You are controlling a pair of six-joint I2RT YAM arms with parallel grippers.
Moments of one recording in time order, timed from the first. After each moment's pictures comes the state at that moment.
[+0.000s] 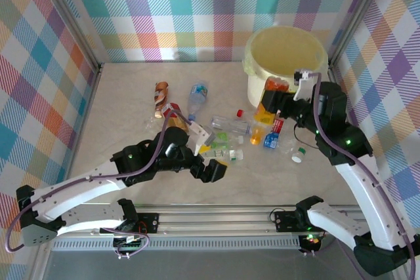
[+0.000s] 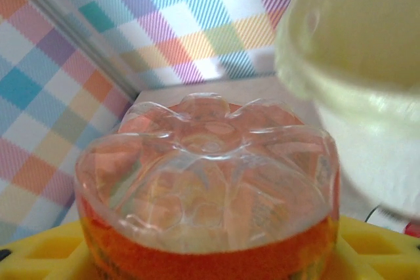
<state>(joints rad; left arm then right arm) -1.08 0.99 0.99 -0.52 0.10 -0.35 0.41 0.96 1.28 -0.63 -0.11 0.42</state>
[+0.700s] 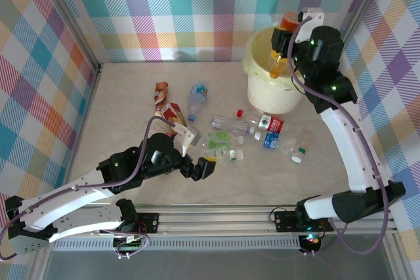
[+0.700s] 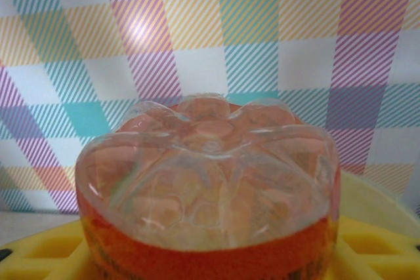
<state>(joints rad) -1.08 0.87 0.90 -0.50 -0.07 -0.32 0.30 1.38 1.70 -0.40 0.16 0.12</state>
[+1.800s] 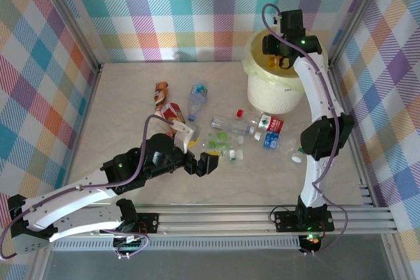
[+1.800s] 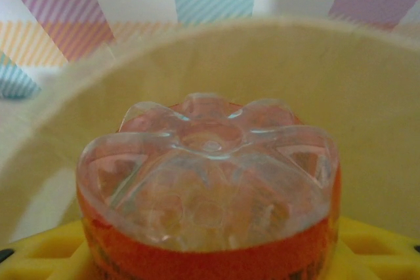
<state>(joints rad) -1.08 0.88 0.86 -0.37 -0.10 -0.42 0.20 2.04 2.28 -0.93 0.12 0.10</state>
